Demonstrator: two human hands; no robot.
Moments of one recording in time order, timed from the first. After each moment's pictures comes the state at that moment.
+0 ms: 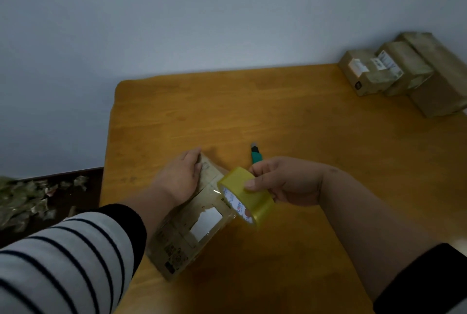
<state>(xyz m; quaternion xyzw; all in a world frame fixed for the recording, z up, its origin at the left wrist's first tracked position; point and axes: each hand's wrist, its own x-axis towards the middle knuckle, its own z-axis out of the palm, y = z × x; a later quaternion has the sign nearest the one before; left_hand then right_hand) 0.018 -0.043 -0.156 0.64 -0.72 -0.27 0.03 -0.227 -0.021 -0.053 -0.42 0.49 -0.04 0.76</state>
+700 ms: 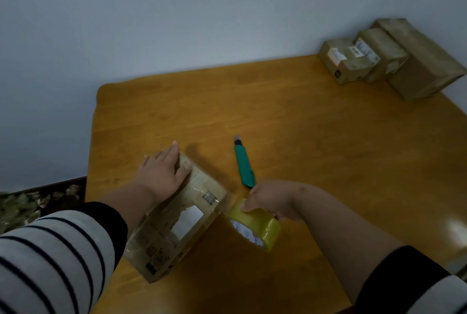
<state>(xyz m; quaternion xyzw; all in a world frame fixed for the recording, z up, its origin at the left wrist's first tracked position) 0.010 -0.032 -0.145 0.64 -0.73 -0.22 -0.09 -0.244 0.019 -0.095 -0.44 0.64 0.08 0.62</state>
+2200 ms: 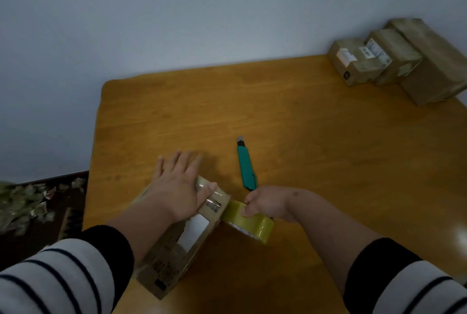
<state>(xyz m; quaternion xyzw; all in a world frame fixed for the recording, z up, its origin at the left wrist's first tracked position) -0.022 -0.005 -0.152 0.59 -0.79 -0.12 -0.09 -0.250 0.003 -0.122 -0.55 0.57 0.16 0.58</state>
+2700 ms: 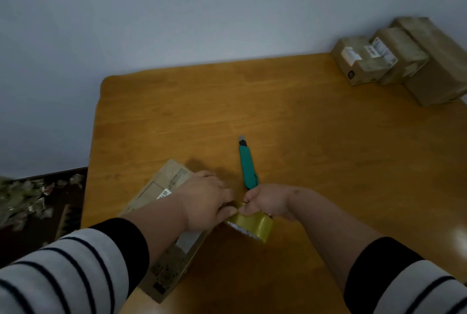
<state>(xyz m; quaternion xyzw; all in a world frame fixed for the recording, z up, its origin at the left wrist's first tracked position) -0.051 -0.007 -0.149 0.34 -0.92 -0.16 -0.13 -0.243 -0.005 -0.127 -0.54 0.57 0.16 0.59</state>
